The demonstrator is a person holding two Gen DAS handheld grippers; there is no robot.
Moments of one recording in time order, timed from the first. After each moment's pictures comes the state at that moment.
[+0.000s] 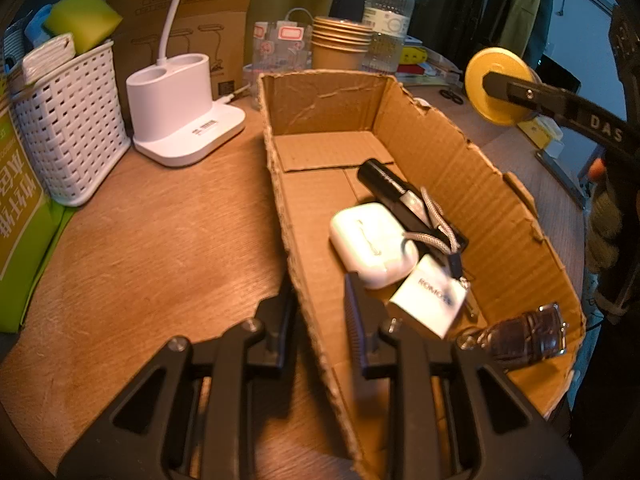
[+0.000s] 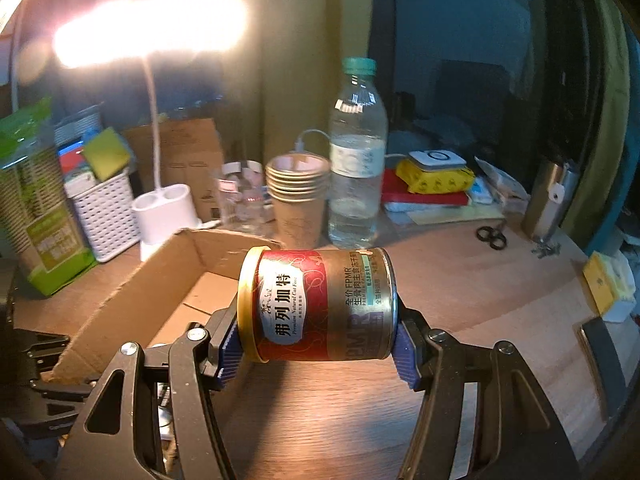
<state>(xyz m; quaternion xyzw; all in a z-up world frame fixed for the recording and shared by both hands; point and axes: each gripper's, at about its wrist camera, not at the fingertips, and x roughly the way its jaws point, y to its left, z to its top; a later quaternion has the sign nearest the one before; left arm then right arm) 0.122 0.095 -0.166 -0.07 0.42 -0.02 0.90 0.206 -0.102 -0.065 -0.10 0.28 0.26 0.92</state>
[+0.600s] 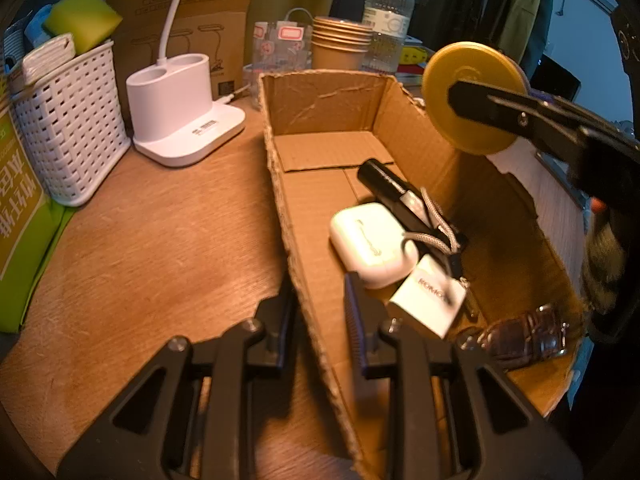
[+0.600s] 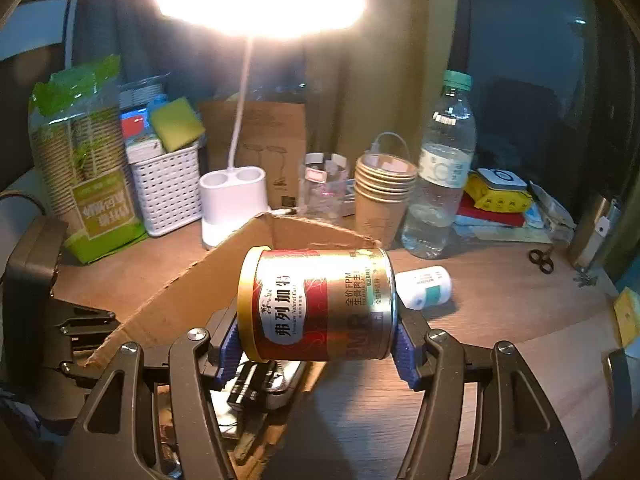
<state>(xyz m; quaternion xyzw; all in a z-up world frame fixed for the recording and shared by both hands) 0.122 0.095 -0.166 -0.07 0.42 -0.02 0.90 0.174 -0.057 -0.074 -0.15 0.27 0.33 0.89</state>
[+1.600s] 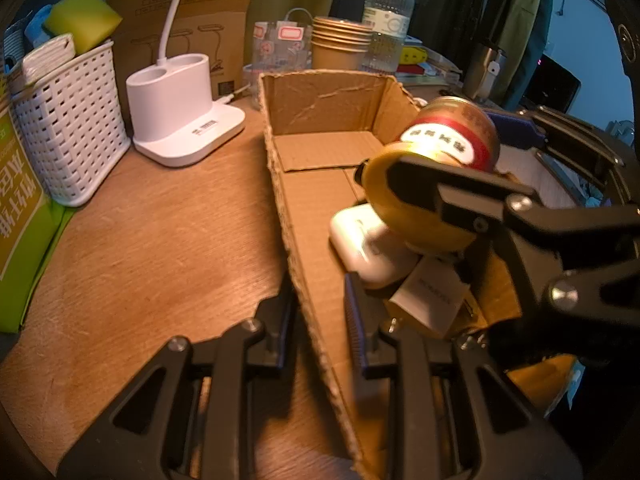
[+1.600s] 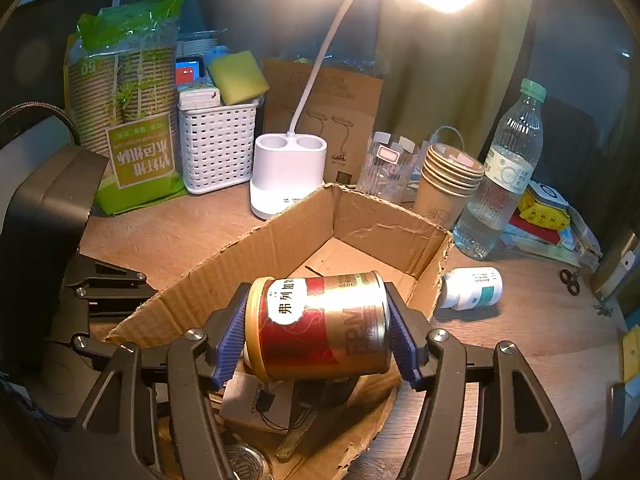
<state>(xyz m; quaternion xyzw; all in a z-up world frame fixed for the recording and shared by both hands) 0.122 0.095 -0.166 -0.07 0.42 -0.02 0.90 0.152 -0.022 -0.095 -0.21 0.28 0.38 0.86</state>
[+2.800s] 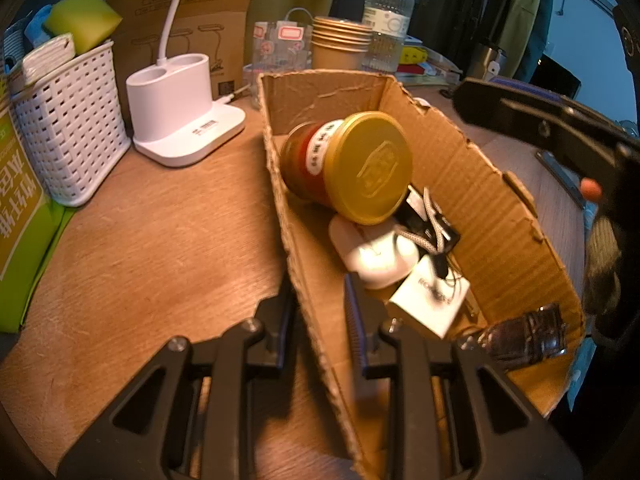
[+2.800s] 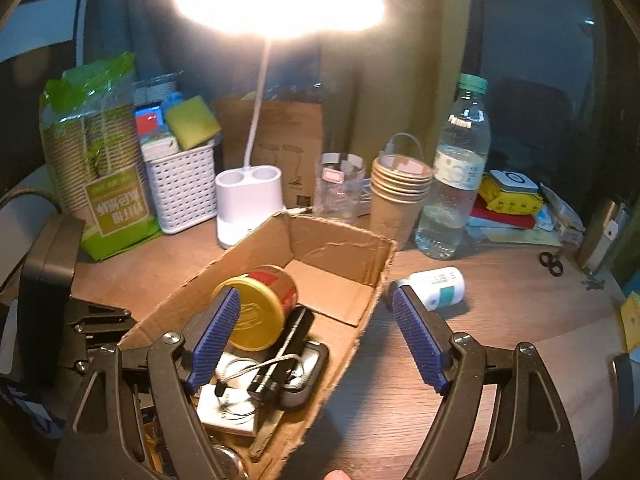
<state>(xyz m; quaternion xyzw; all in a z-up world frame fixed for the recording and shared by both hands) 0.122 0.094 -0.166 -0.07 0.42 -0.02 0.90 0.173 -0.060 -0.071 -0.14 0.28 0.34 0.89</state>
